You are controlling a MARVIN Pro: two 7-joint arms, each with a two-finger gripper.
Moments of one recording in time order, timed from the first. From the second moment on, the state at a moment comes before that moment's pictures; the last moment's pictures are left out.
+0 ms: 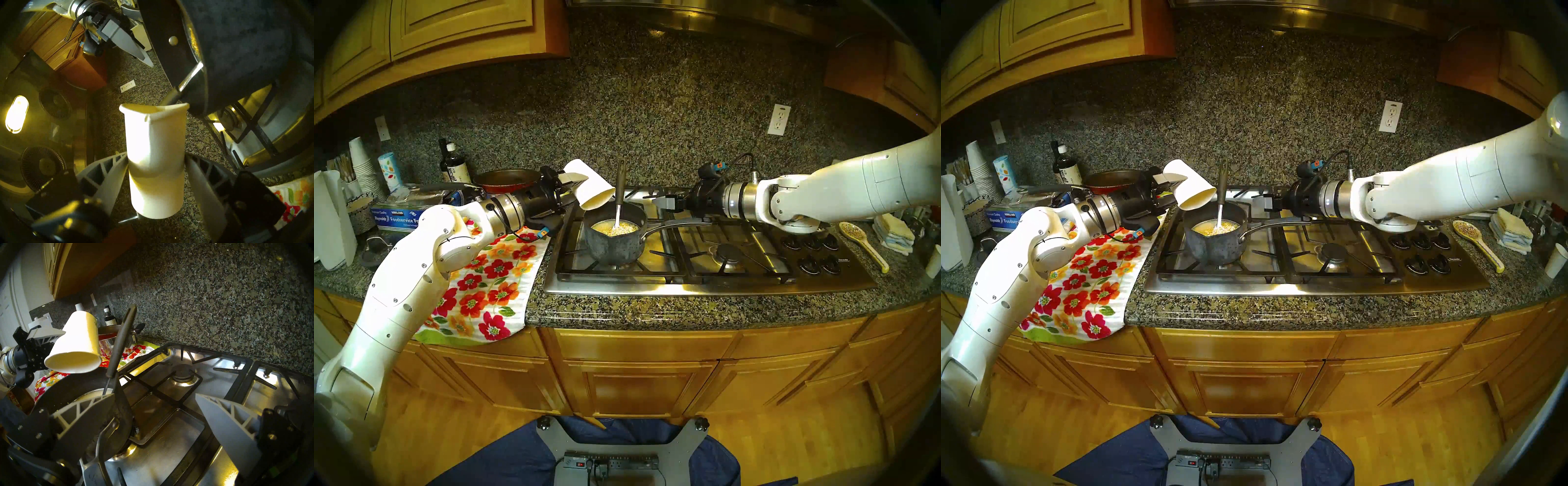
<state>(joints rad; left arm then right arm) 1.23 -0.81 -1.34 -1.69 1.06 -0.56 -0.05 0.63 -0.97 -1.27 -1.55 2.31 -0.34 0.51</state>
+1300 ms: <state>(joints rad) 1.55 -0.88 -1.78 -1.76 -0.08 -0.25 -0.53 0.63 -0.97 -1.27 -1.55 2.31 -0.34 0.52</state>
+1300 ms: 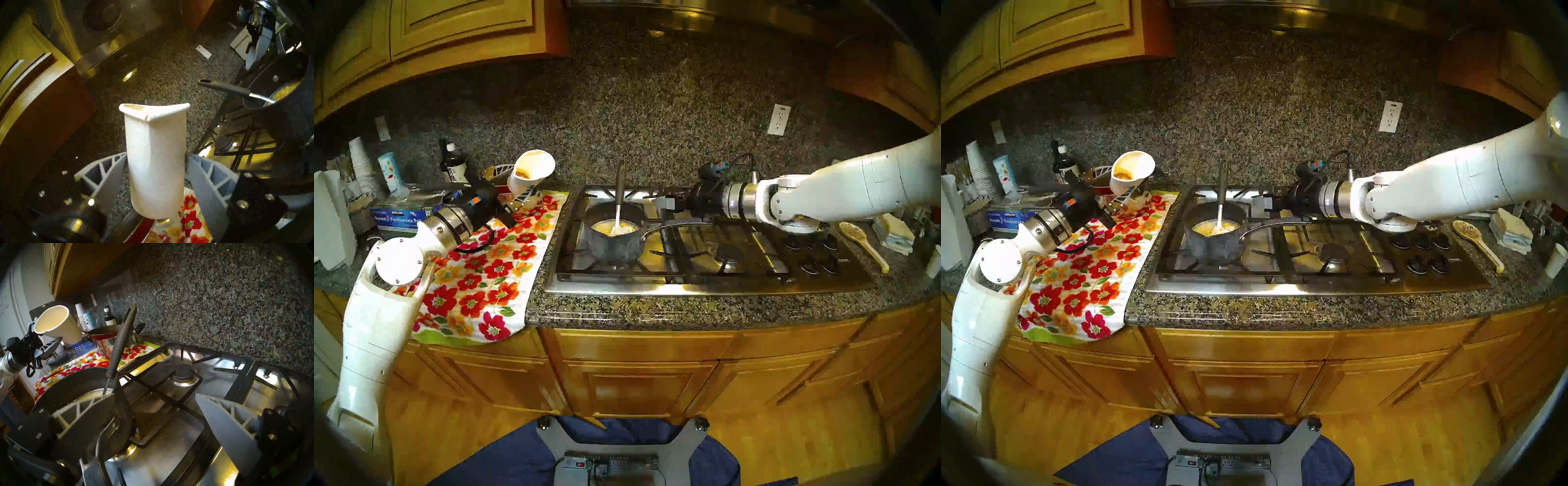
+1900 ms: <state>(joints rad) 1.79 -0.95 -1.97 -1.73 -0.42 -0.31 -0.78 0.63 -0.97 -1.27 -1.55 2.31 -0.34 0.52</state>
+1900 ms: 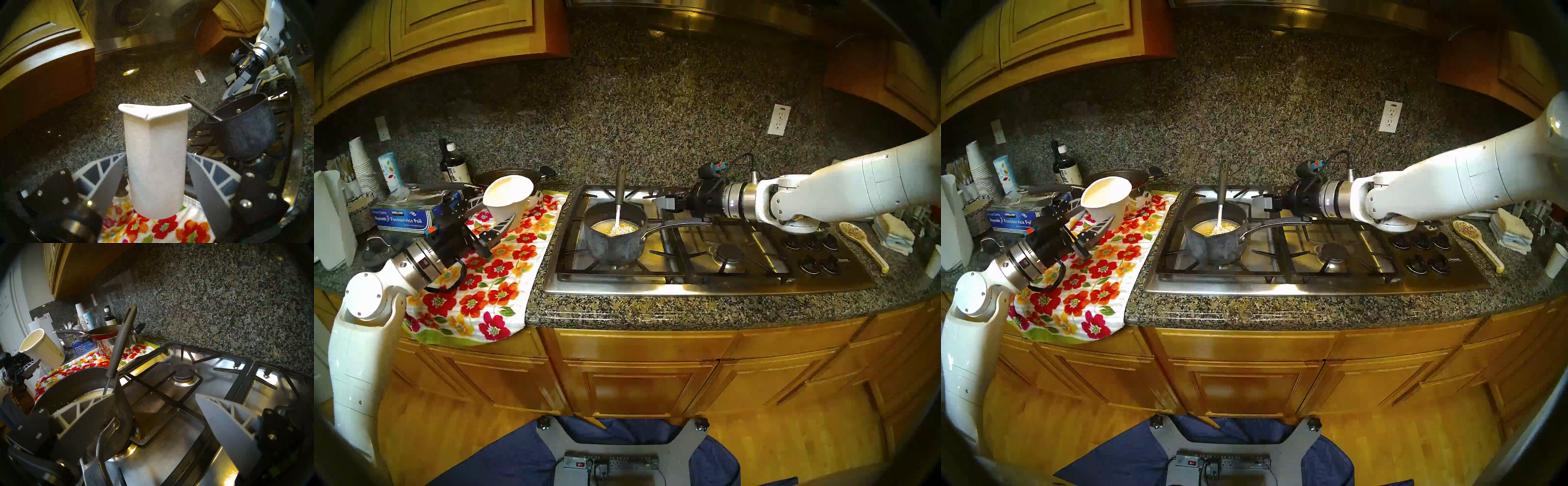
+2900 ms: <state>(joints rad) 1.78 -1.00 -1.98 -1.54 -0.60 -0.32 -0.90 0.63 -0.97 -1.27 -1.55 2.31 -0.34 0.52</state>
